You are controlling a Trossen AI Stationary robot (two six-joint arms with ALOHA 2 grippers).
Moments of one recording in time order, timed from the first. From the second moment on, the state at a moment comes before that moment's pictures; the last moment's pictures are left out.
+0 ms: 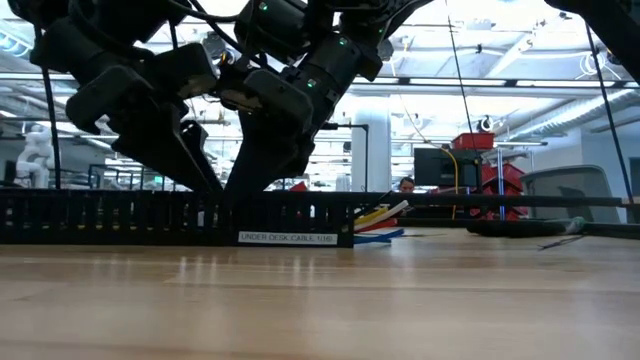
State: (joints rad) left arm -0.24 1.36 0.54 0.02 -0.18 -0.21; right arm 0.06 2.23 1.67 -0.44 -0.16 0.04
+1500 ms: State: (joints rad) left arm -0.33 1.30 0.52 -0.08 -0.26 -0.38; right arm 0.05 2.23 1.67 -0.44 -0.15 0.02
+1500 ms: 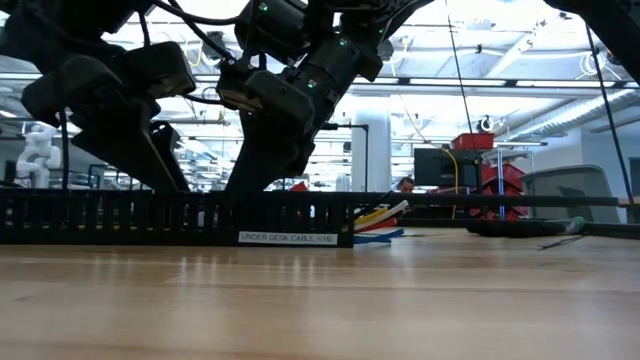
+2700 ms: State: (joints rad) left arm -0.22 1.30 0.51 -0.03 -0.10 -0.39; right arm 0.01 2.23 1.67 -0.44 -0.15 0.01
